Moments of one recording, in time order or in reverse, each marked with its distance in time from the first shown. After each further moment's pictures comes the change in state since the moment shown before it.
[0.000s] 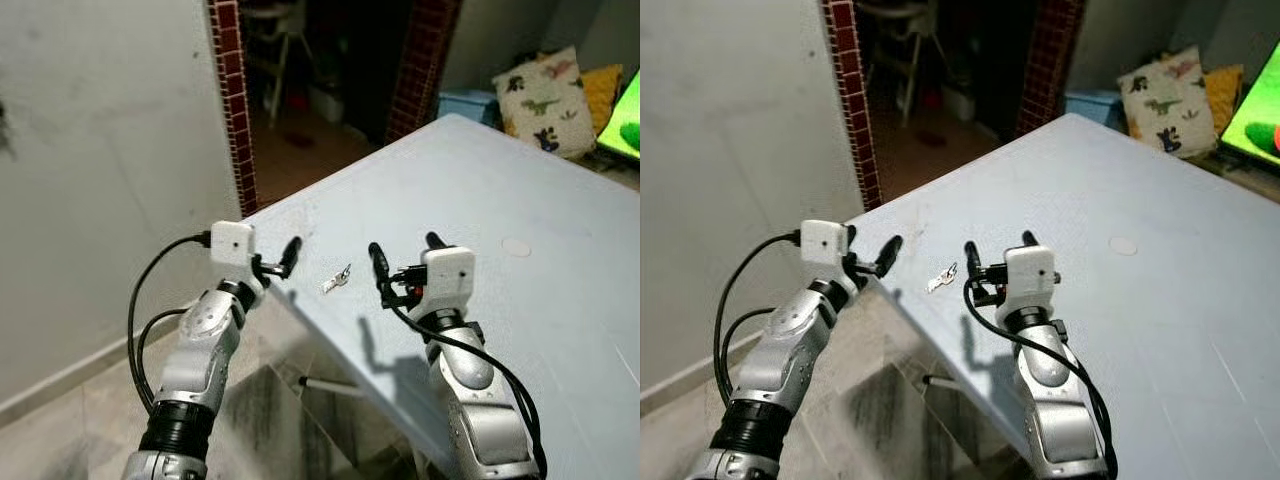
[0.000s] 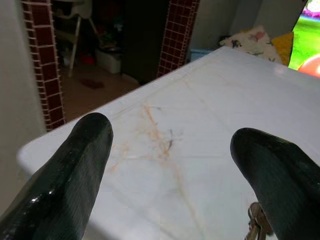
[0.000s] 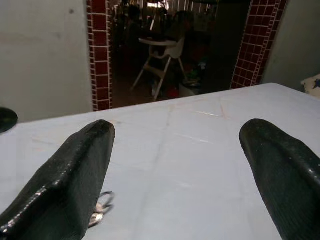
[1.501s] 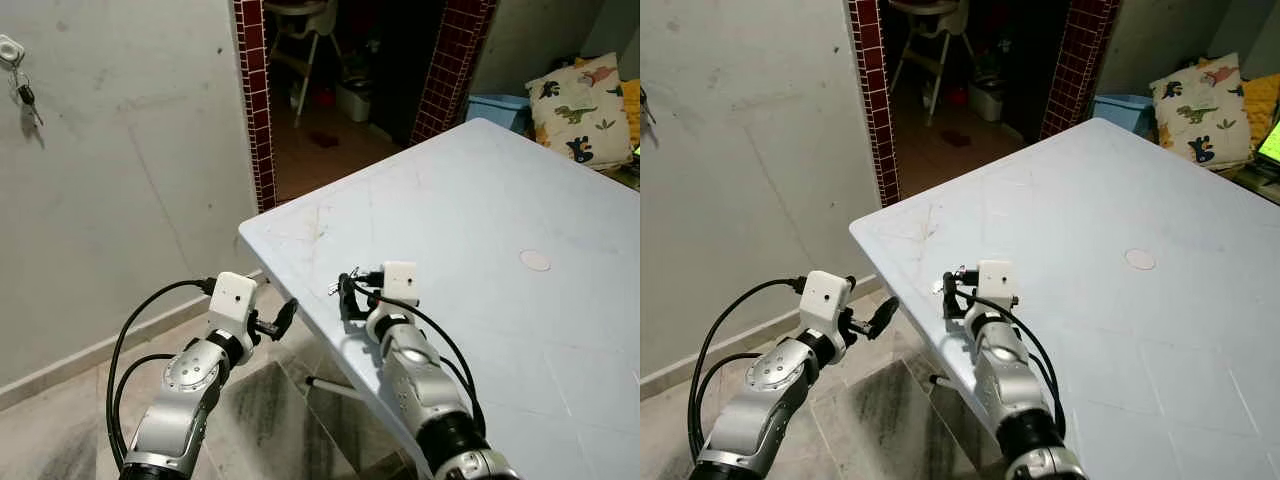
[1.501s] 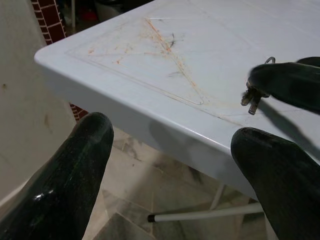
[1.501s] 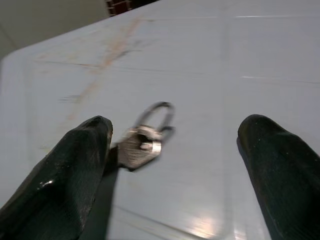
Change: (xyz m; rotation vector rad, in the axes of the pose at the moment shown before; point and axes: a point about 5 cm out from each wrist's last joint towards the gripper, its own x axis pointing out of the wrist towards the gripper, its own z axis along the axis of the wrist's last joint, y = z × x) left arm -0.051 0.007 -0.040 0.114 0.209 -0.067; right arm 0.043 0.046 -0.073 0.235 0.323 -0.009
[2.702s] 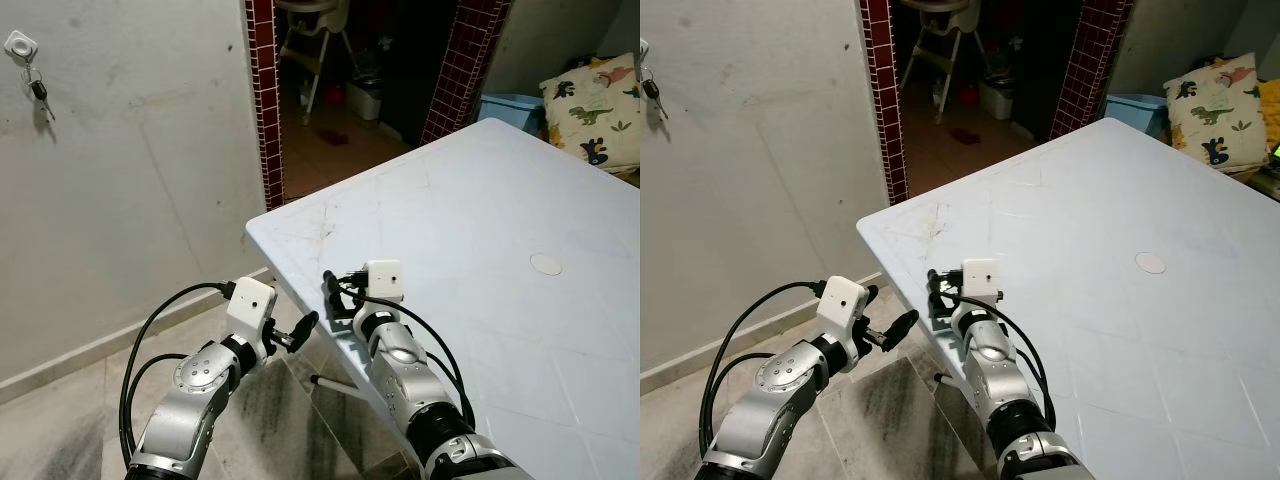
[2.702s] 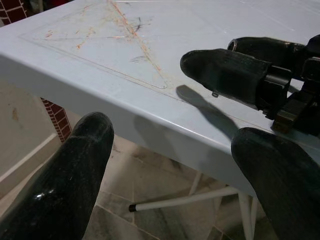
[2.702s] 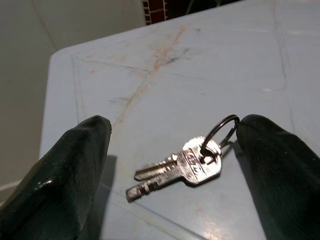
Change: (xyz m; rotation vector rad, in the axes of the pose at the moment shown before) left arm 0.001 -0.016 -0.001 -0.002 0.036 -0.134; right arm 0.002 0.011 -0.004 -0.061 -0.055 0.104
